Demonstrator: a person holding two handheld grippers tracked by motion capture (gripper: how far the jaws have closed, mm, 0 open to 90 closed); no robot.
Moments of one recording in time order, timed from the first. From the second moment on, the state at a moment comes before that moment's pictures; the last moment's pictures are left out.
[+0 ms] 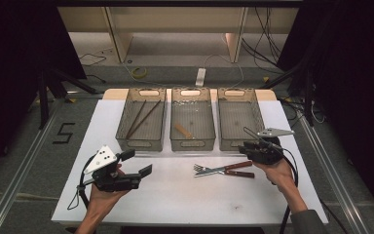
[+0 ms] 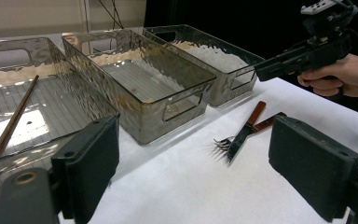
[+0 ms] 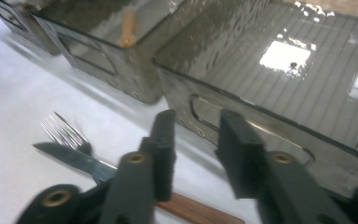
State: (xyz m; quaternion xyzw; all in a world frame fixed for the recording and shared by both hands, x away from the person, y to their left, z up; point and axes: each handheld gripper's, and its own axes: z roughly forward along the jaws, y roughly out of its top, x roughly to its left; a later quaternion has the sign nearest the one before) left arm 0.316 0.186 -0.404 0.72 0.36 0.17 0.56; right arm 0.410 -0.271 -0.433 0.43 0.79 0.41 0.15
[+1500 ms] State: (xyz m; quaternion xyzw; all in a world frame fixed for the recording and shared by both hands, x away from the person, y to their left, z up) left arm 0.315 0.186 -0.403 0.72 0.36 0.17 0.57; right arm 0.396 -0.277 -0.471 0.44 0.85 0.27 0.09
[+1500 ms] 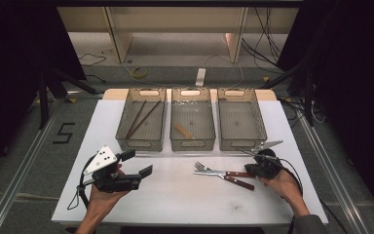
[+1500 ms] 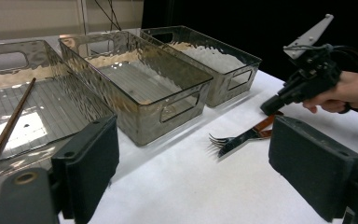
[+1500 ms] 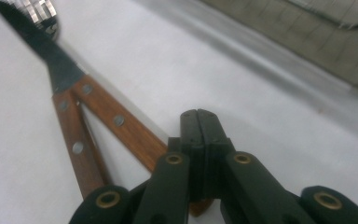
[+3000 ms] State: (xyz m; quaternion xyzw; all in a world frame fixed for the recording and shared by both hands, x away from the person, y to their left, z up) left arm 0.315 0.186 -0.403 0.72 0.36 0.17 0.57; right arm 0.350 -0.222 -0.451 0.36 0.91 0.20 0.07
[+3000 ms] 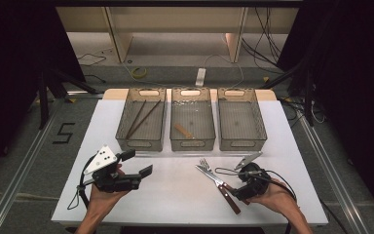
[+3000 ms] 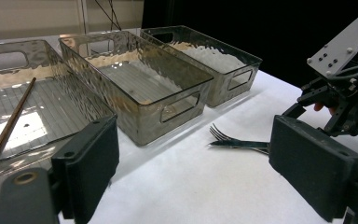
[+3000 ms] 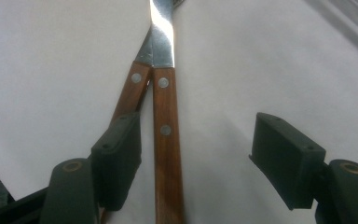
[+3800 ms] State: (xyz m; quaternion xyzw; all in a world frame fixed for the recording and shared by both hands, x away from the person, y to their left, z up) left arm 0.314 0.186 -0.402 0.72 0.36 0.17 0.57; right arm 0.353 -0.204 -0.459 0.32 0.93 0.15 0.06
